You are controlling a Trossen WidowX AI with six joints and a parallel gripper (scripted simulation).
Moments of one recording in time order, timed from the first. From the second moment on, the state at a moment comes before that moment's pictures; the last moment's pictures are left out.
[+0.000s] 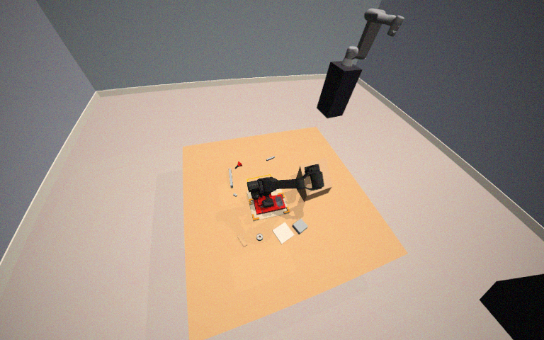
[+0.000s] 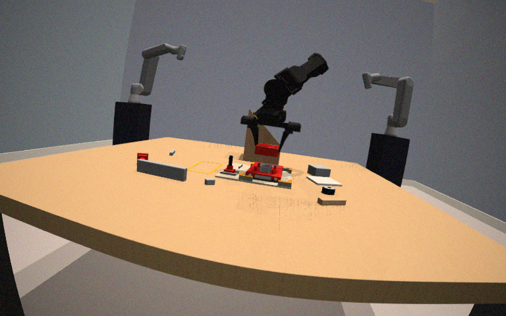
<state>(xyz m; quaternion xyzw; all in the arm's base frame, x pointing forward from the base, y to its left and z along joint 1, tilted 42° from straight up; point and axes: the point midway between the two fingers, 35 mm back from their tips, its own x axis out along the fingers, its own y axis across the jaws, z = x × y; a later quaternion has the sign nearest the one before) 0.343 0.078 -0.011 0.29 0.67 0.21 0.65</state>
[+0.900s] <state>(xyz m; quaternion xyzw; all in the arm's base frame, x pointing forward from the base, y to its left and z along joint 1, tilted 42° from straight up) 0.331 -0.021 -0.079 0.29 0.67 0.20 0.65</state>
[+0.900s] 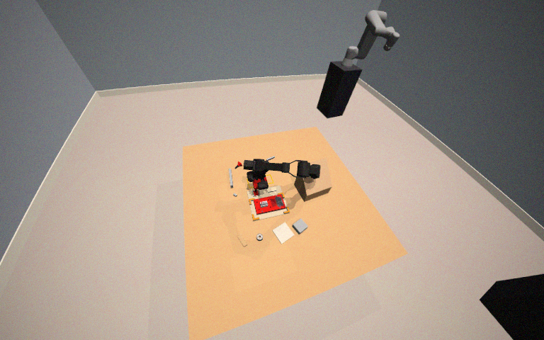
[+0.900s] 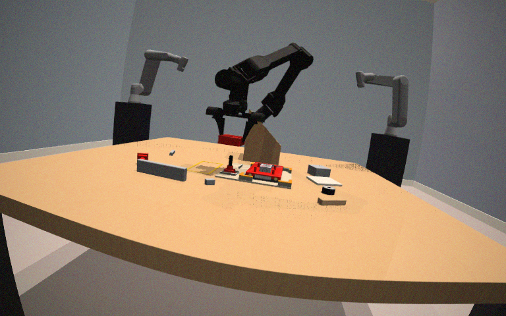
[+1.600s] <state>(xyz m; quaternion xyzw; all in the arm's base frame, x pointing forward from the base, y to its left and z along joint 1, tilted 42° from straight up) 0.293 -0.085 -0.136 0.29 0.67 0.21 0.65</state>
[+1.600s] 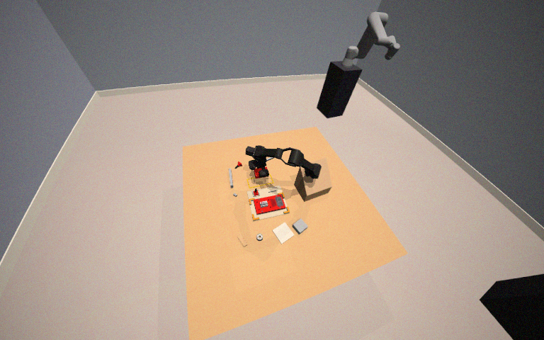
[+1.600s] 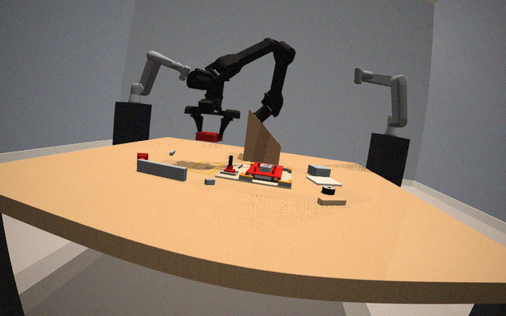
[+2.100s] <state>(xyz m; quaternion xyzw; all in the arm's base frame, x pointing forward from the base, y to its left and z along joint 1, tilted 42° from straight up) 0.296 -0.083 -0.144 0.29 0.67 0.21 0.65</state>
